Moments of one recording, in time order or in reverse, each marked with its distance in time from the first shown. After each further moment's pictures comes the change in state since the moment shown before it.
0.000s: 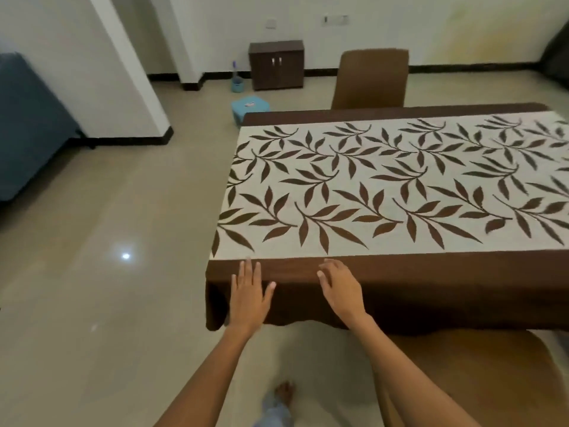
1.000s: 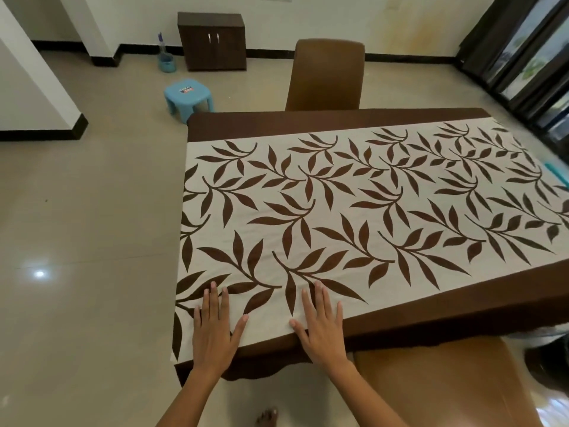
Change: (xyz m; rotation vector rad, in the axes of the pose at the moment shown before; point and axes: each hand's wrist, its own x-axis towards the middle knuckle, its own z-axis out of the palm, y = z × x) left_hand 0.122 -0.072 0.040 -0.029 -0.040 0.154; right_hand 0.059 0.008 0.072 -0.454 -0.087 0.168
